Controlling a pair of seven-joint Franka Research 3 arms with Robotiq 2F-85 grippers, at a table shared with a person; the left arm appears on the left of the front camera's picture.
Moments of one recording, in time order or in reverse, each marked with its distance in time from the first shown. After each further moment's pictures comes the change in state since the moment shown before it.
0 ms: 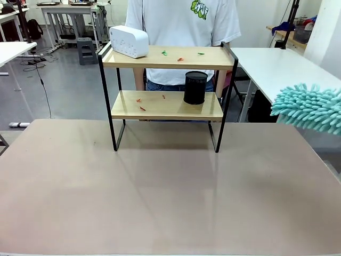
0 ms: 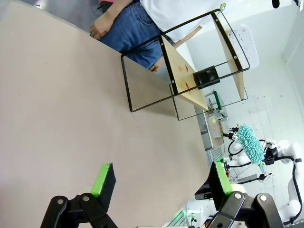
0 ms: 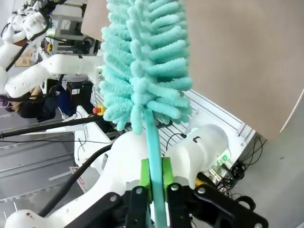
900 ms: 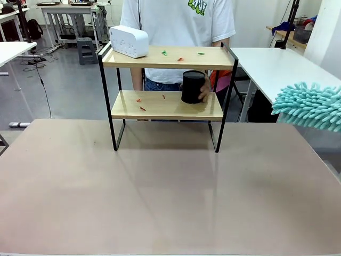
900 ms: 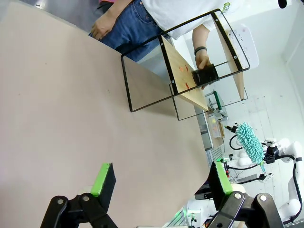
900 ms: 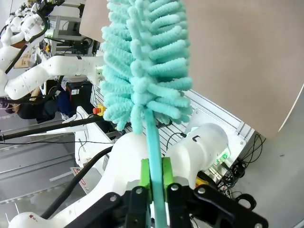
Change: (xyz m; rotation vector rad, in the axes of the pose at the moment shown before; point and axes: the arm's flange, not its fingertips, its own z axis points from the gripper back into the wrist) left arm 0.000 0.000 0.000 0.000 0.000 0.000; right arm 0.005 0.001 0.003 -0.002 0.006 -0.008
